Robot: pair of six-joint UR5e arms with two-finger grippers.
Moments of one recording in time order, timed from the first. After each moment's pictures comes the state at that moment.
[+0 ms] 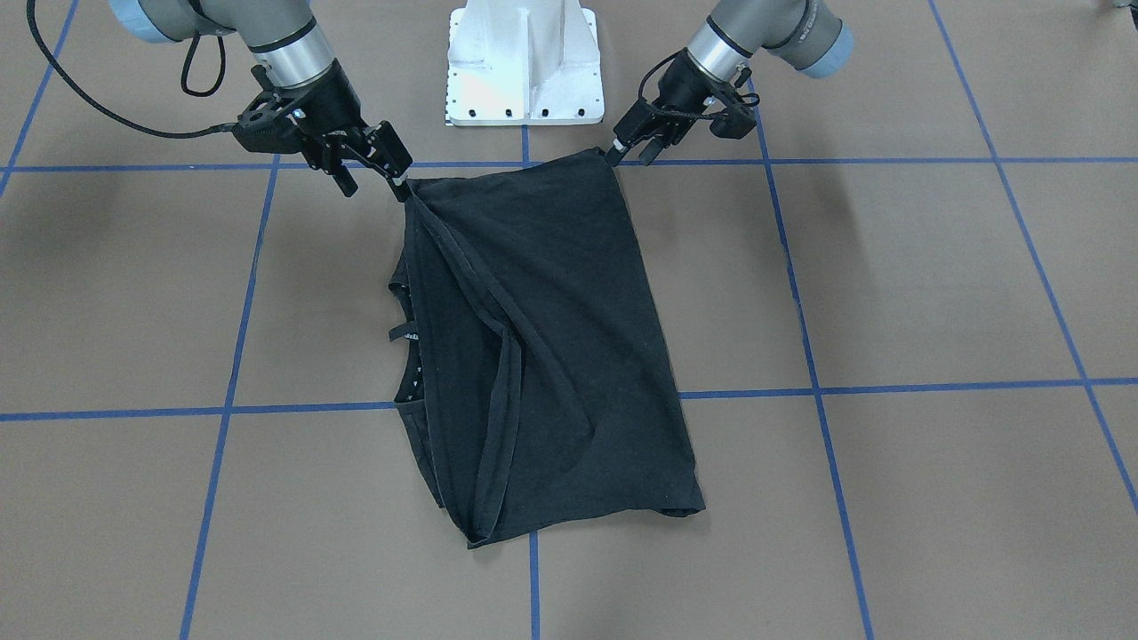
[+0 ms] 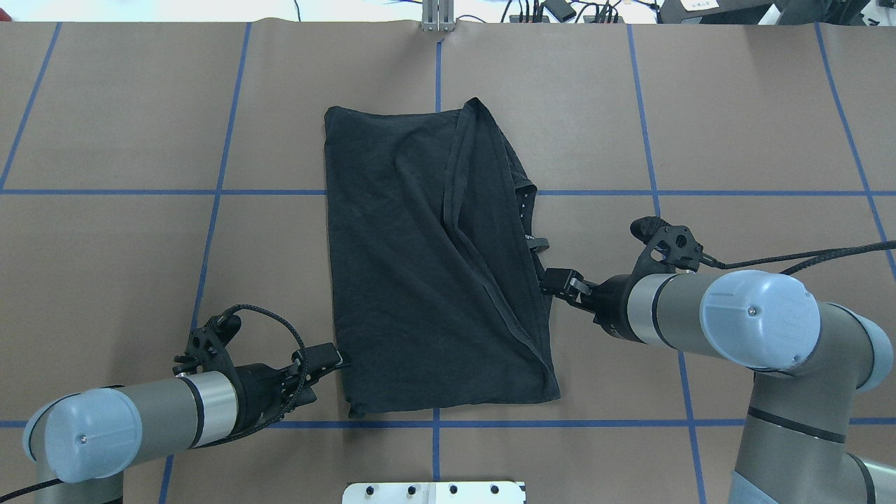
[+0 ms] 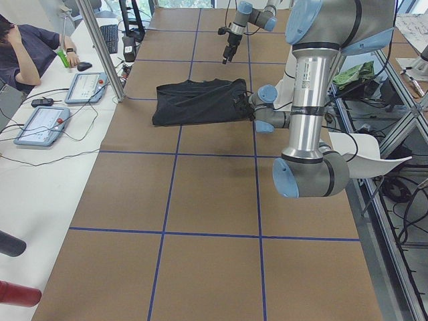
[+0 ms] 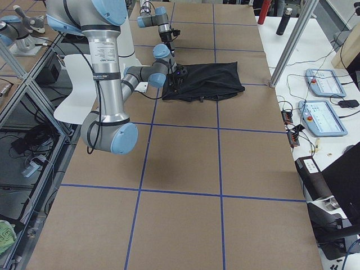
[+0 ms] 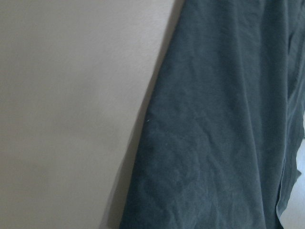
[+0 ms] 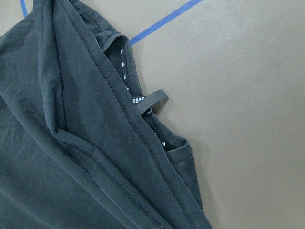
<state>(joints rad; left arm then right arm) -0.18 -1.69 -1.92 -2.50 -1.45 -2.06 0.40 -1.42 2.10 -1.18 1.62 1.77</state>
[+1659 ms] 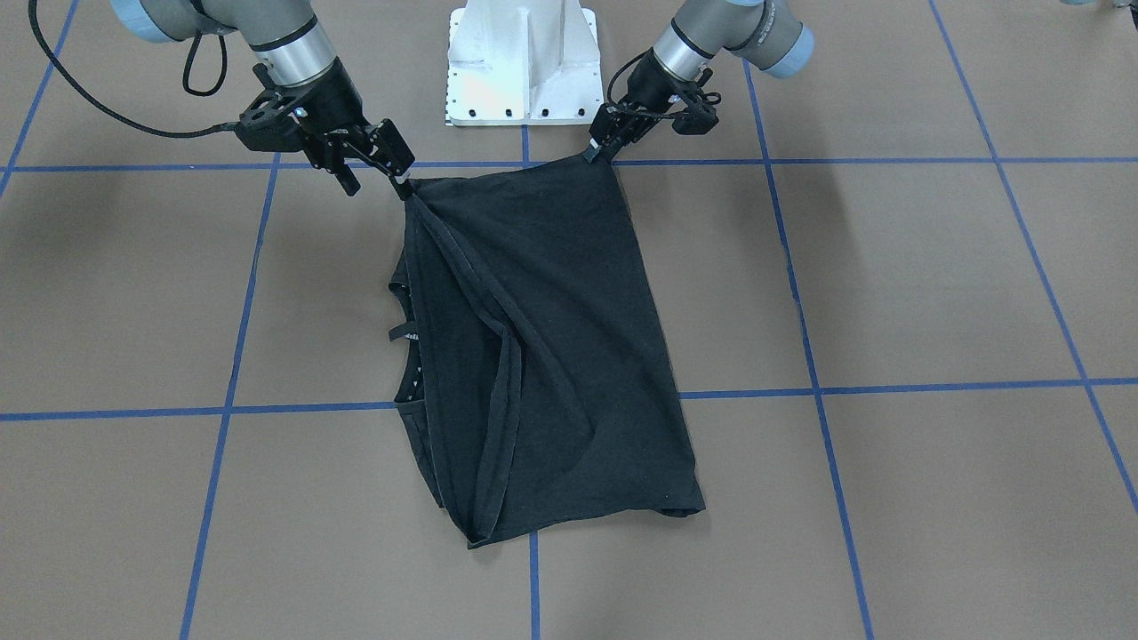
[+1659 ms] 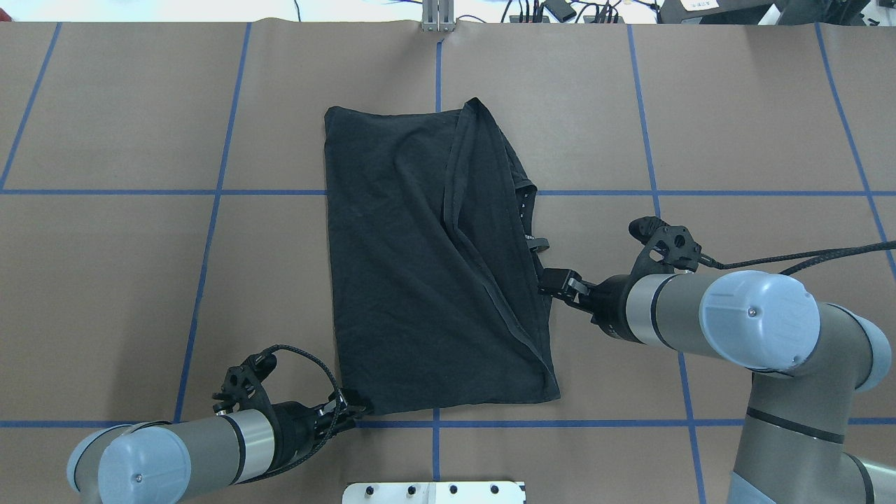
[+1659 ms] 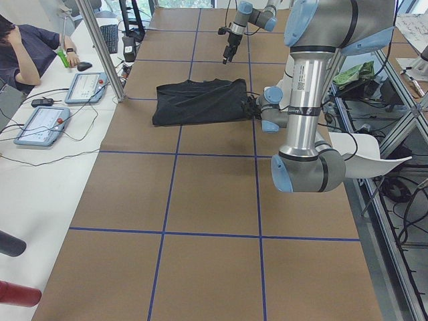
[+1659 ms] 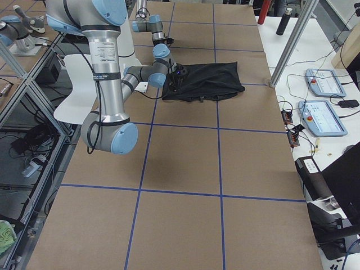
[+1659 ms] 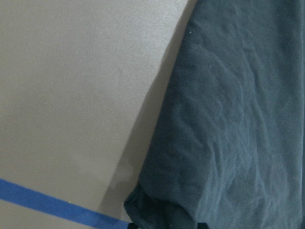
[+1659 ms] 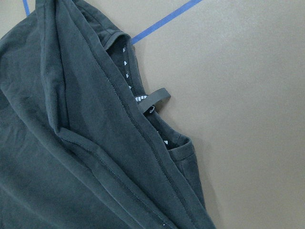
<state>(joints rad) -0.09 -1.74 -1.85 -2.50 -1.43 -2.06 0.40 -1.41 2.10 -1.18 1.62 1.78</state>
